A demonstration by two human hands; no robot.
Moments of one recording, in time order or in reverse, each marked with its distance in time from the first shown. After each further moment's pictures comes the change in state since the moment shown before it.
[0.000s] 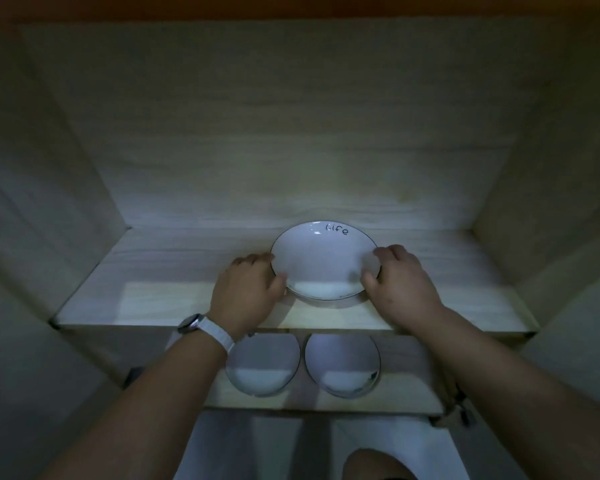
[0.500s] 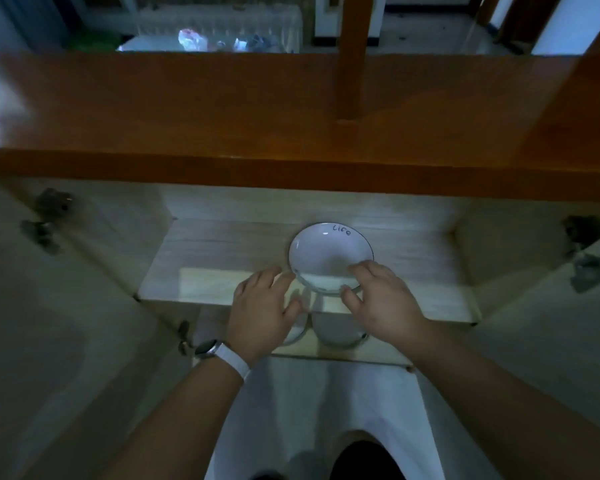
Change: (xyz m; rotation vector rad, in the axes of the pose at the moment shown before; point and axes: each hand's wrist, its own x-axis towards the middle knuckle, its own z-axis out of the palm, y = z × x) left_hand -0.075 0.065 -0.138 -0.016 -0.065 -0.005; right_hand -0.051 -0.082 -0.128 0.020 -0.269 -0.136
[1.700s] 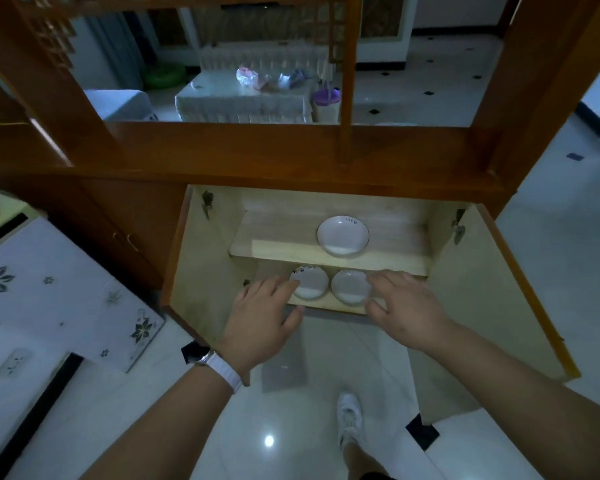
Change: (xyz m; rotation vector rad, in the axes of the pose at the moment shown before) left_hand -0.268 0.143 -0.311 0.086 -0.058 -0.002; right_hand -0.302 -0.110 -0.246 -0.098 -0.131 -0.158
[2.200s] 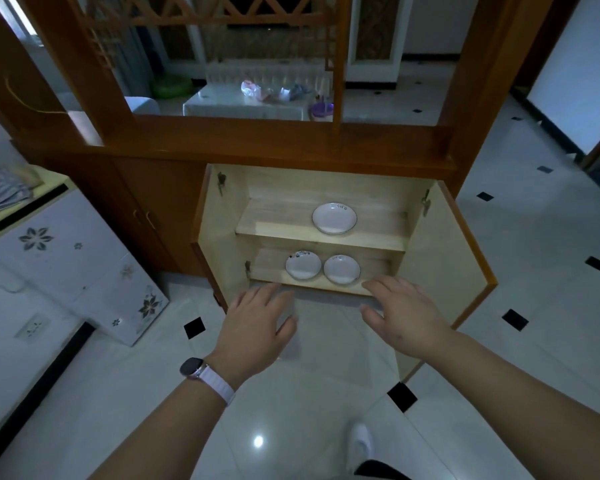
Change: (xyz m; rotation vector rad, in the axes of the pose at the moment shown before) left_hand -0.192 0.060 -0.038 0.051 0.083 0.013; right_hand -0.193 -0.053 -0.007 -0.094 0.036 -0.038
